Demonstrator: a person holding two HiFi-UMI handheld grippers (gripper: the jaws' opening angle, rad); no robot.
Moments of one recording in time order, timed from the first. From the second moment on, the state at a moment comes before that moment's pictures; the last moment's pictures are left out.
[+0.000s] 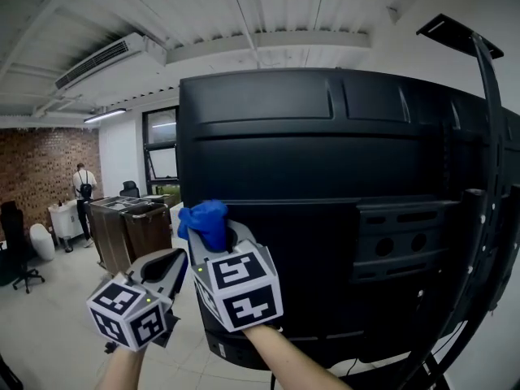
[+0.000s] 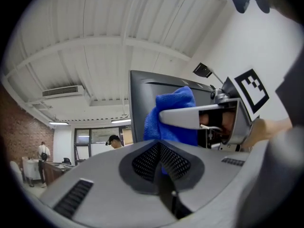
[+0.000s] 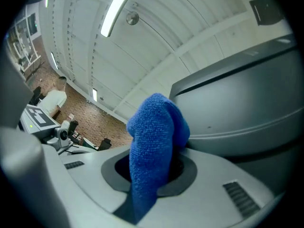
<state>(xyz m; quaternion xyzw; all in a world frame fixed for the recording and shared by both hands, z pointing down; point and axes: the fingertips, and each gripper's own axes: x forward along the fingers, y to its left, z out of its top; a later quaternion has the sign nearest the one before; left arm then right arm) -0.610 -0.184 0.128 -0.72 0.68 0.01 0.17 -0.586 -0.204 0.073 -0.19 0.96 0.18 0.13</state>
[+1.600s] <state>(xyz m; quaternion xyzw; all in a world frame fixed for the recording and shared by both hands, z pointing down) -0.599 -0.178 0.207 -0.71 0.69 0.02 0.16 -0.567 -0.188 0.159 -0.21 0.95 0.19 0.15</state>
